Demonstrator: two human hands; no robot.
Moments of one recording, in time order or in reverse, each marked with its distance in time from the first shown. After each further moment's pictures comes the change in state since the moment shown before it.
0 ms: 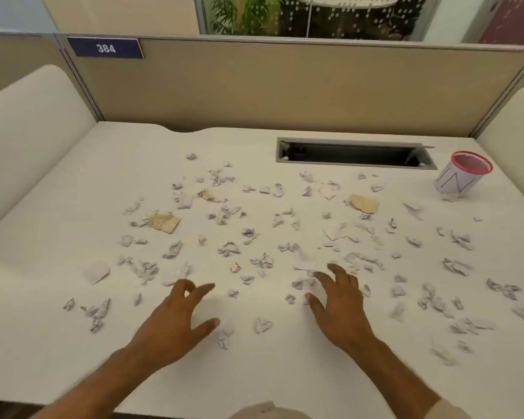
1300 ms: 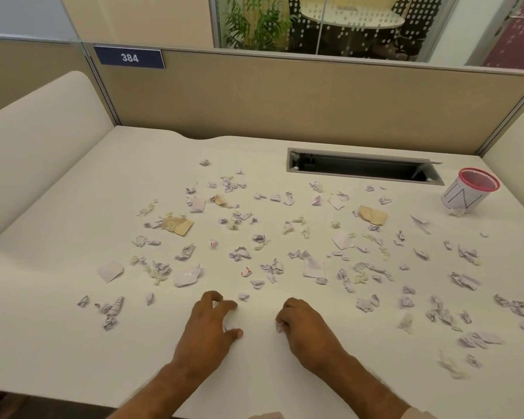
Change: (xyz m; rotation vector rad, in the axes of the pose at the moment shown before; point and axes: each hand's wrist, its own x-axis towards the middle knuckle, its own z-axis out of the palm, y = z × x) left_hand -0.001 0.029 0.035 -0.183 0.061 -0.107; right_hand -0.014 -0.051 0.035 0.078 -0.209 -0.360
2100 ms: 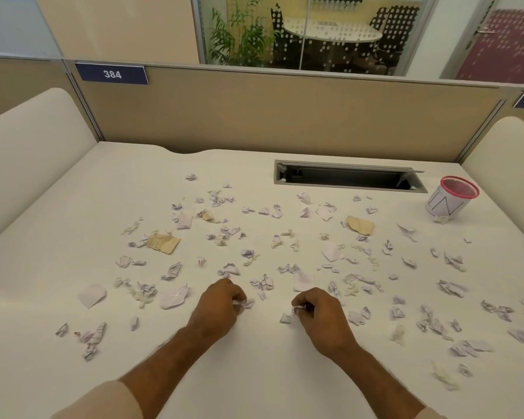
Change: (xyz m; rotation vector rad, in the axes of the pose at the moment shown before) left_hand 0.085 0.032 -0.009 -0.006 -0.052 0.080; right_hand 0.018 0.022 -0.041 0.333 0.268 0.362
